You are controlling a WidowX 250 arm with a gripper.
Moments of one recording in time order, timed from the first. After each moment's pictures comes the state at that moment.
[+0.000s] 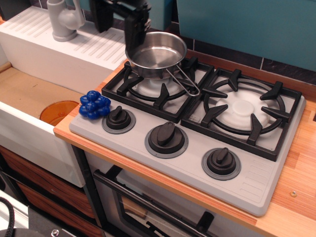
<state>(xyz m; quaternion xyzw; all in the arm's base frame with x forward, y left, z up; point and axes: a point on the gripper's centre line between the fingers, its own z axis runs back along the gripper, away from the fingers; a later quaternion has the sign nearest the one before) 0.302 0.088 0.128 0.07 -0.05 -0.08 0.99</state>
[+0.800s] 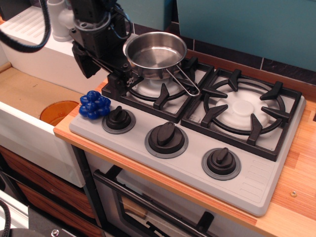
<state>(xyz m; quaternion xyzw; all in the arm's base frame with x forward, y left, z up) 0.263 0.091 0.082 0.08 -0.11 -0.08 0.99</state>
